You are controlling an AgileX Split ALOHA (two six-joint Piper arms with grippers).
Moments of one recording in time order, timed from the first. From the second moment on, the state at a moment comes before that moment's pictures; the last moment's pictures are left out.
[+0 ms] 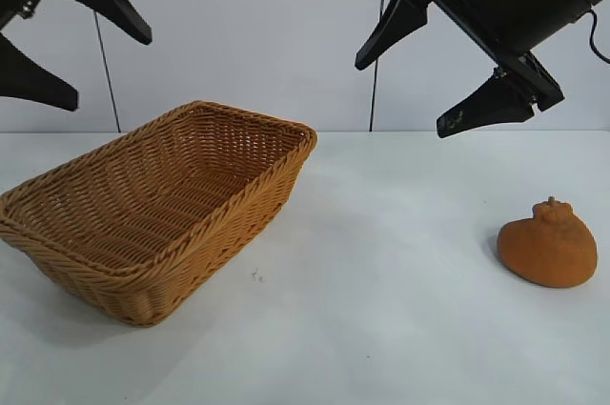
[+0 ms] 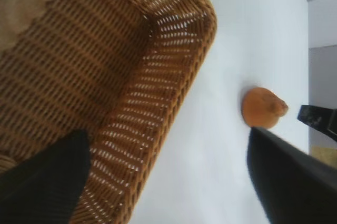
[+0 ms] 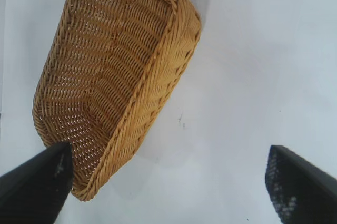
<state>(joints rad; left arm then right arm) -0.17 1.42 -1.06 -0.33 0.77 -0.42 0.21 1.70 -1.16 0.83 0.76 -0.34</state>
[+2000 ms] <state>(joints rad) -0.27 1.81 -0.85 -0.19 0.34 -1.11 0.21 1.70 -1.16 0.83 0.75 -0.34</state>
